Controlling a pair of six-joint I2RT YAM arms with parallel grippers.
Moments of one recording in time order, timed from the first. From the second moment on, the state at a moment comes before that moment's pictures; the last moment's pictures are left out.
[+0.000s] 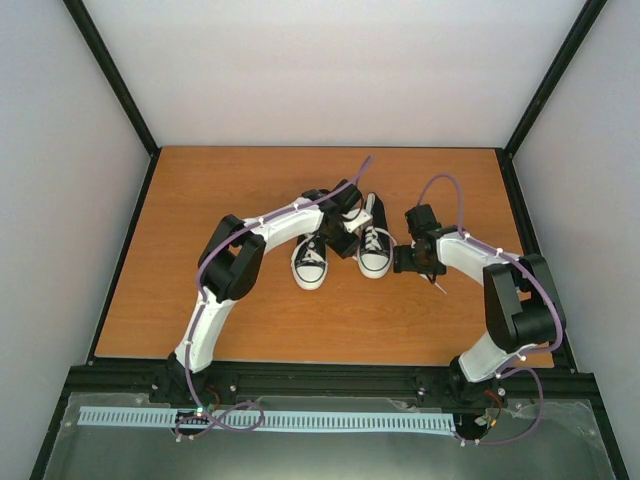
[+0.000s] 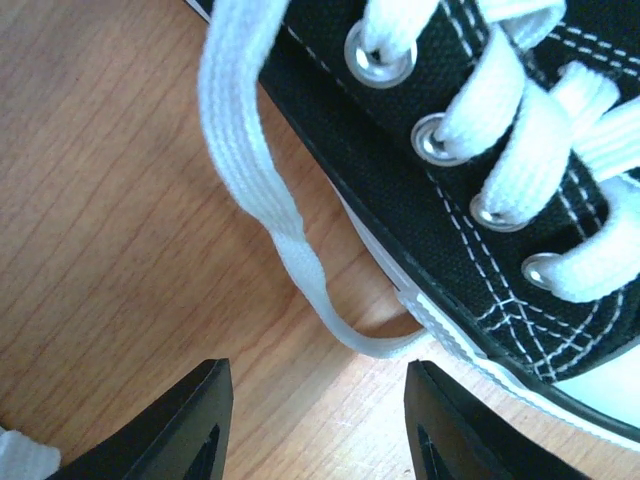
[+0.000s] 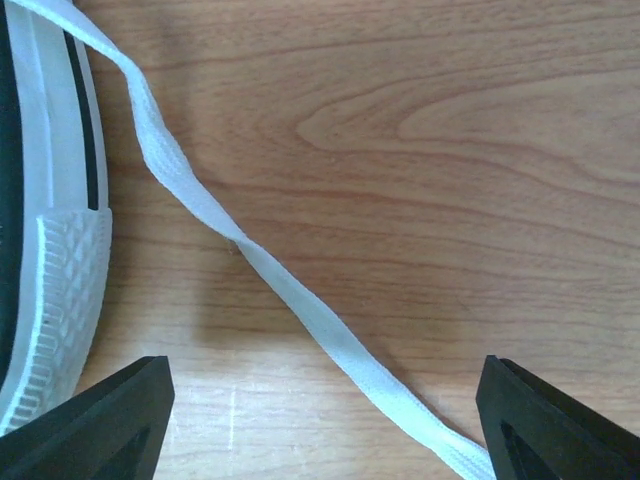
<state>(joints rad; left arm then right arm) -0.72 2.25 1.81 -0.80 0.15 0.07 0.28 1.60 0.89 -0.55 0.07 0.29</state>
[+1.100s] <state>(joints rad) -0.72 2.03 1.86 -0.88 0.20 0.20 0.27 1.31 0.95 -0.54 -0.03 0.20</state>
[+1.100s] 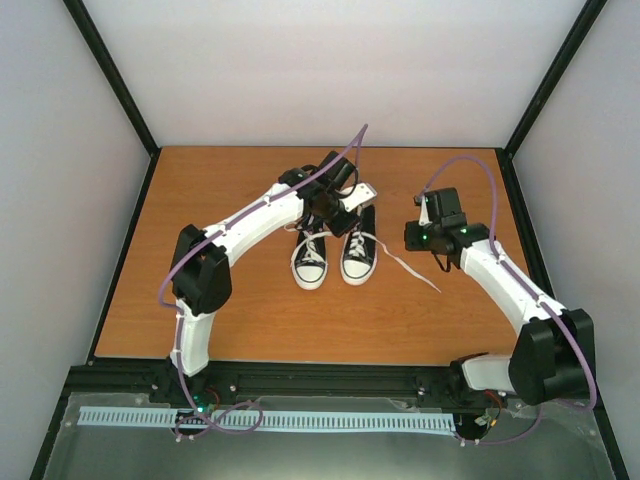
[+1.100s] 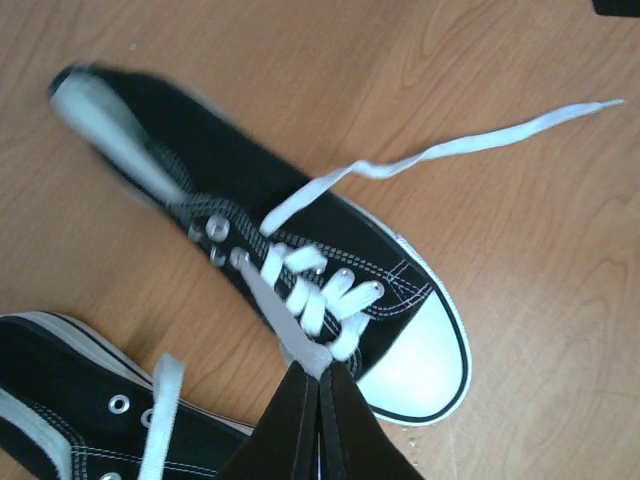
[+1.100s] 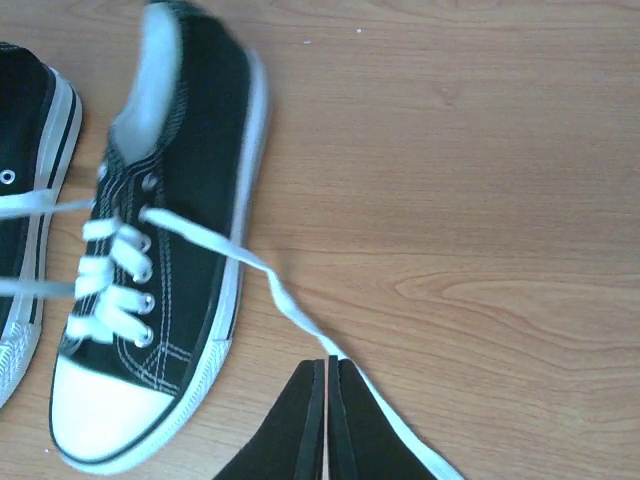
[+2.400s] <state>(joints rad) -0.63 2.14 2.00 -1.03 0.36 0.21 0.41 1.66 0.88 -0.06 -0.41 0.14</state>
